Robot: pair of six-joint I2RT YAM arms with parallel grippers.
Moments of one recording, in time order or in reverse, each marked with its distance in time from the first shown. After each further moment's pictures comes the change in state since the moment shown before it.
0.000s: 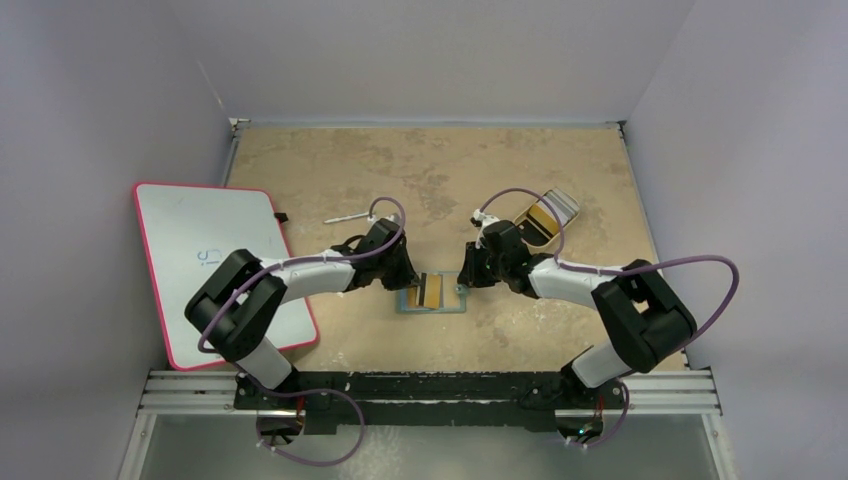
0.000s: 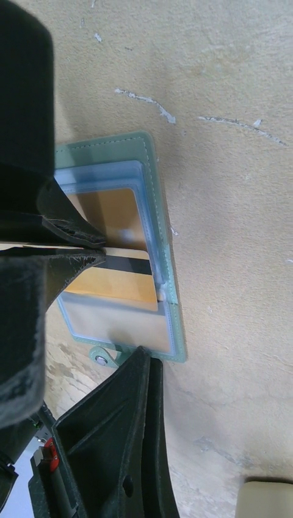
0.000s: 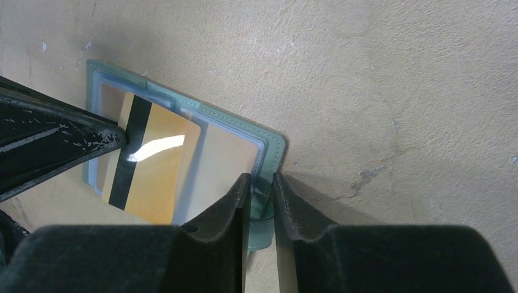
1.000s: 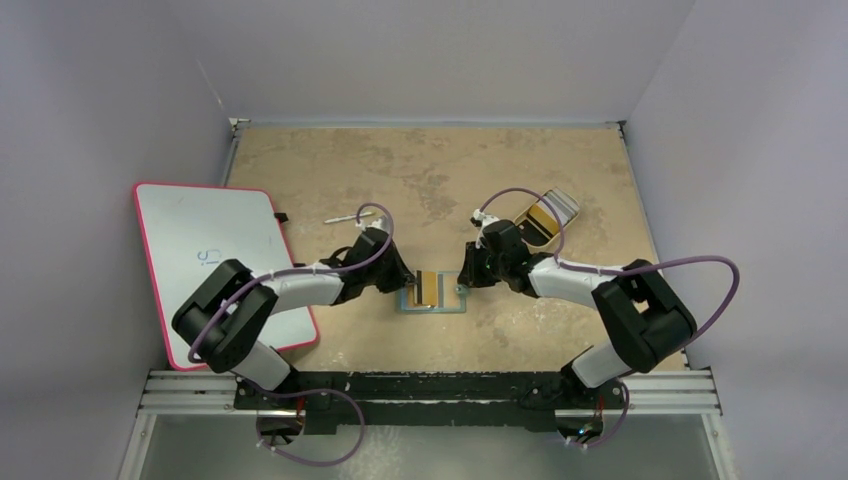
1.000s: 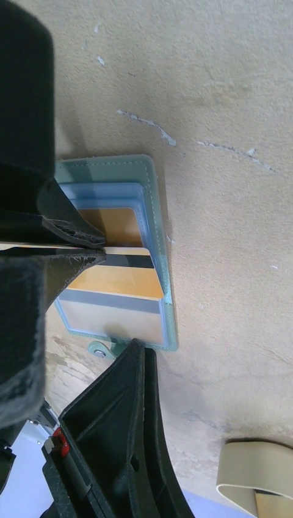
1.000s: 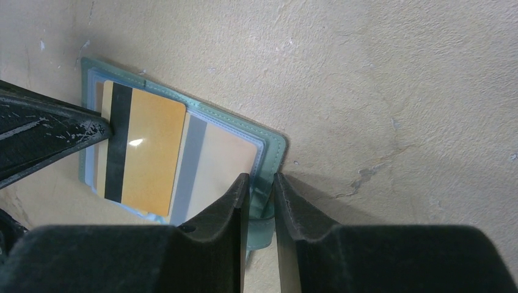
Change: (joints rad) left arm 0.018 -0.071 -0.153 0.215 -0.020 -0.042; right arm -0.003 0.000 0.008 -0.019 0.000 0.000
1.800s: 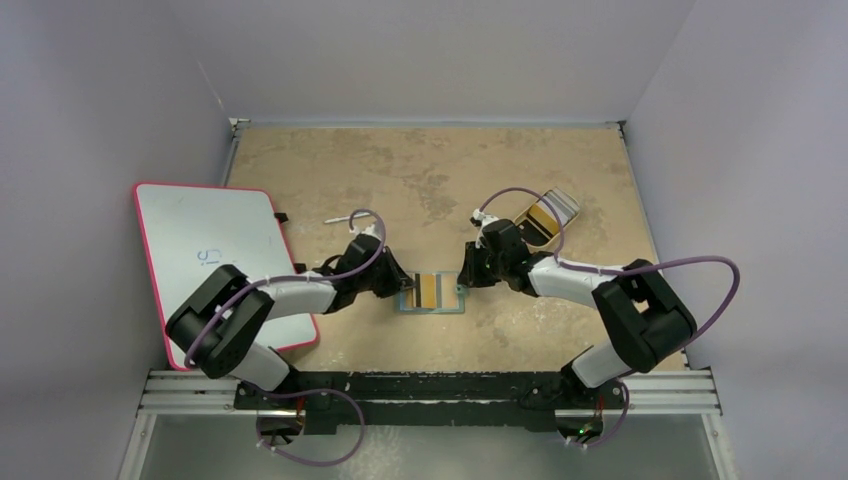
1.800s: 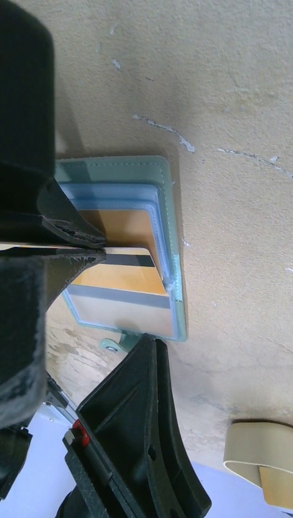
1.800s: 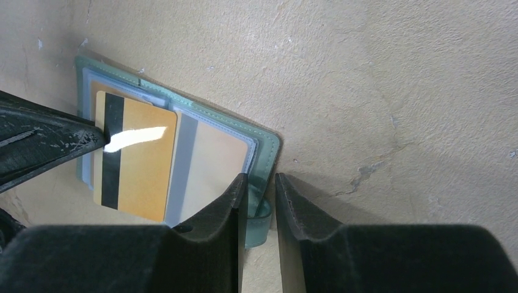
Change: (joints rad) left arm 0.021 -0.049 -0.098 0.099 0.048 -0.044; right arm 0.000 0.000 0.008 -0.016 0.000 0.000
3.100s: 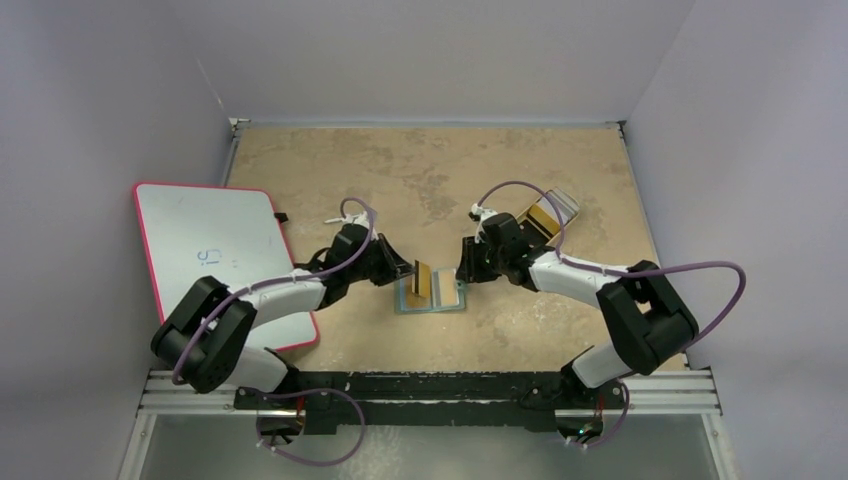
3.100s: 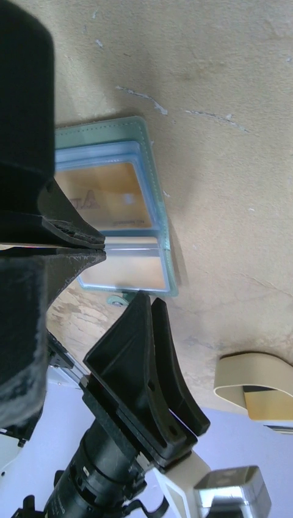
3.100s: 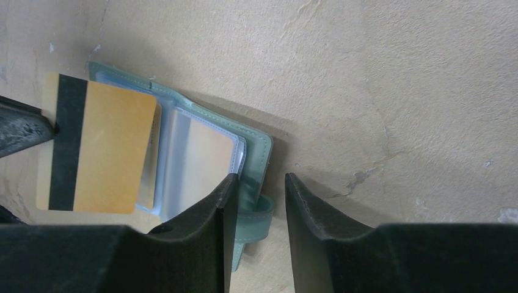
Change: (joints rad) left arm 0.068 -0.082 0.028 0.010 0.085 0.005; right arm -0.009 -0.012 0.053 -0.071 -0.001 -0.042
